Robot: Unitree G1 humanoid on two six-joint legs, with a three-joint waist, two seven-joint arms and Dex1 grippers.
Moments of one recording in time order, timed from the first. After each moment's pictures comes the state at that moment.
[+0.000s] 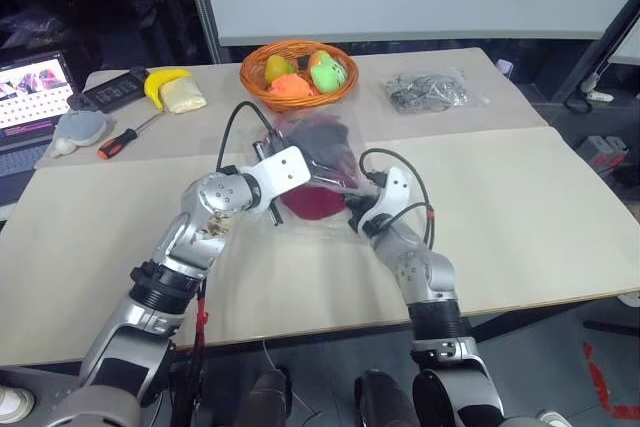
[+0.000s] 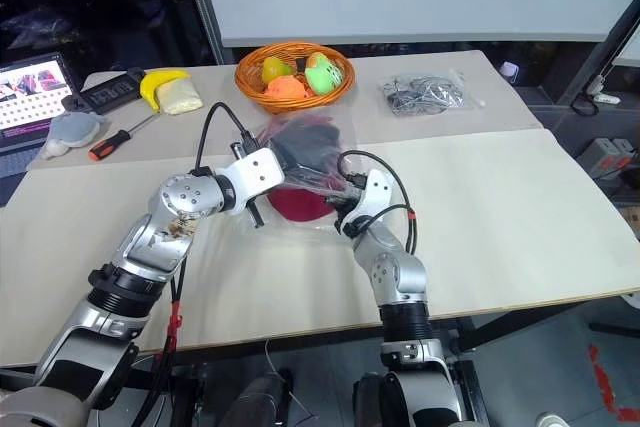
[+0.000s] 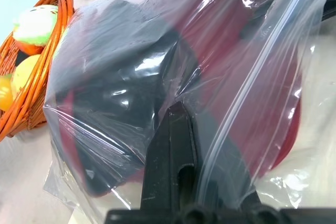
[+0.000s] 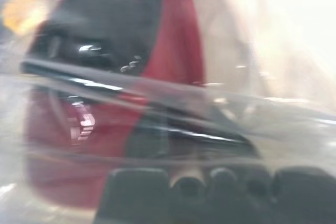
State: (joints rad) left arm -0.70 0.51 -0.29 -0.02 0.23 0.44 -0.73; right arm -0.57 0.10 -0.10 0.19 0.45 0.55 -0.02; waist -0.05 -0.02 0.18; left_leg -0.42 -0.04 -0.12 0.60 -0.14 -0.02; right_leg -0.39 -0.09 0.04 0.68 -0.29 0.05
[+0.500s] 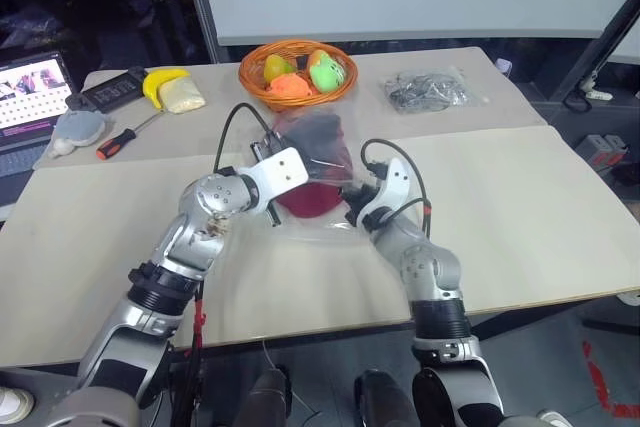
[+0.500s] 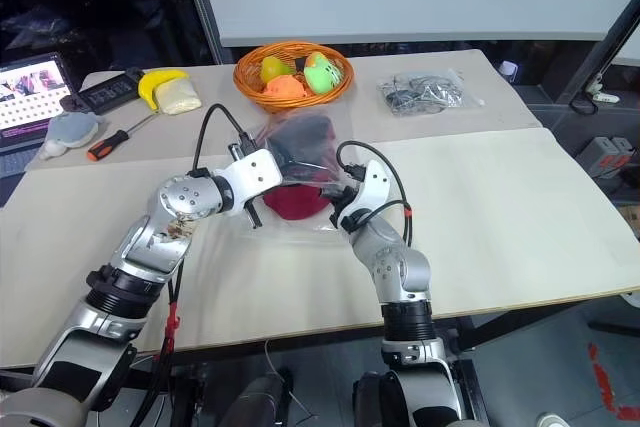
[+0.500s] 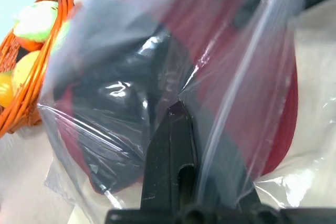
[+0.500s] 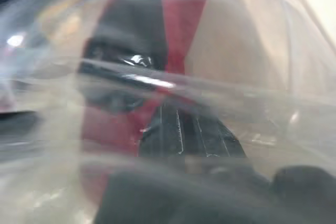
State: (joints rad) left arm -0.69 0.52 -0.29 -0.02 0.23 0.45 -0.72; right arm -0.57 0.09 -0.09 0.00 0.55 0.74 -0.05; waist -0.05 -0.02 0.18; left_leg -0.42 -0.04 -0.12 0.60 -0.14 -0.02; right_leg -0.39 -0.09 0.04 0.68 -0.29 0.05
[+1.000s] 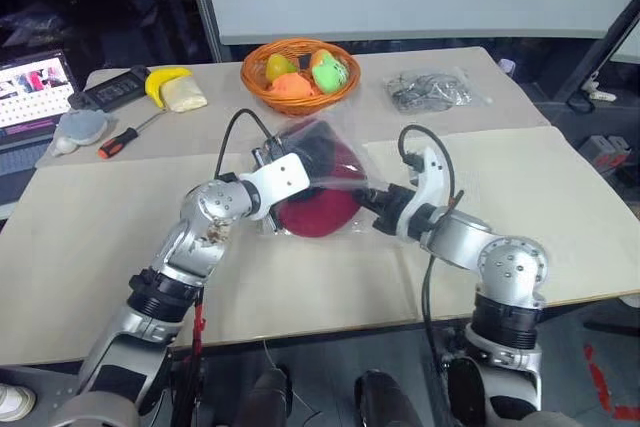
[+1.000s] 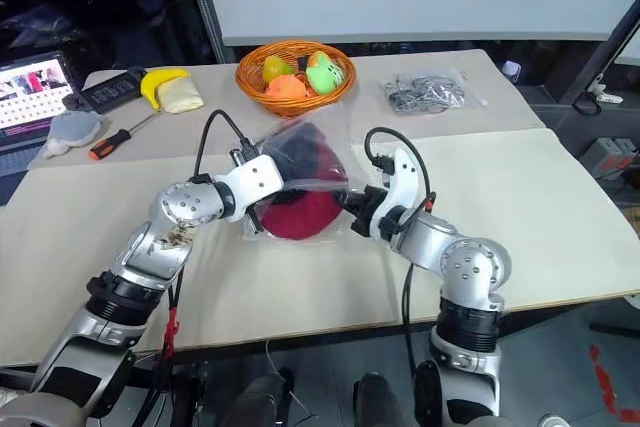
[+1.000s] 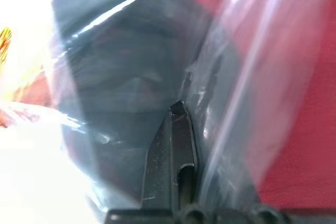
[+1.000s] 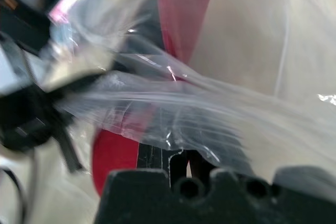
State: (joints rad) left arm -0.65 0.51 -0.30 -0.06 0.22 0.46 -0.72; right arm -0.55 -0.16 -0.28 -0.31 0.94 1.31 -0.11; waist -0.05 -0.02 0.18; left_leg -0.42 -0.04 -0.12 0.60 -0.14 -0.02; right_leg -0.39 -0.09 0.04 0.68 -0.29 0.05
